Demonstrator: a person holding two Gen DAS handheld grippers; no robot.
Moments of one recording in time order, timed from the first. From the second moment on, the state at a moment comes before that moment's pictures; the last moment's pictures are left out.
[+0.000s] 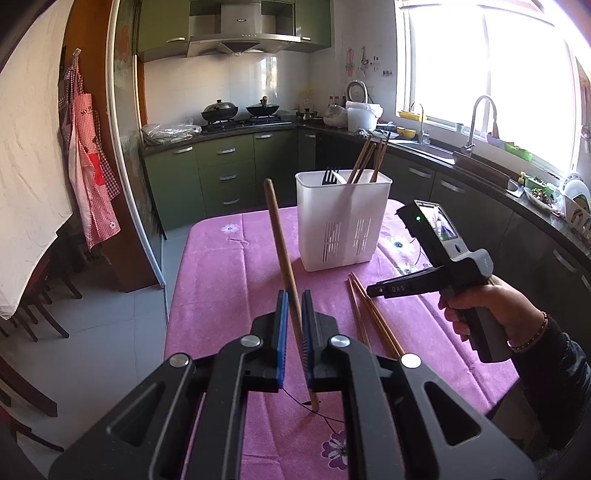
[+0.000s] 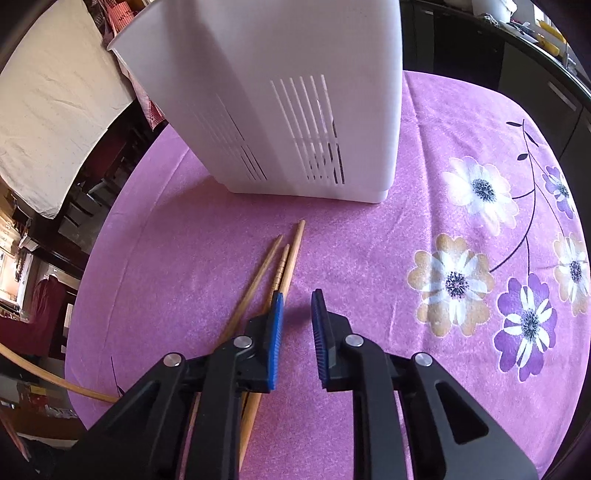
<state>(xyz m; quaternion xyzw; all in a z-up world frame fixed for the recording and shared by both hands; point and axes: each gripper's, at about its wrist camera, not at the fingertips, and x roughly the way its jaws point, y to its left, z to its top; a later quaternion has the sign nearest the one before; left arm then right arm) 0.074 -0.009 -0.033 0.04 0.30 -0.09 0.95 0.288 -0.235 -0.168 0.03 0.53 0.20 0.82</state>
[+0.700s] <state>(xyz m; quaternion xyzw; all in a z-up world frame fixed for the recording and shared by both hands) 0.100 0.008 -0.047 0.02 0.34 -0.06 0.94 0.290 -0.192 -0.171 -0.03 0.55 0.19 0.82</state>
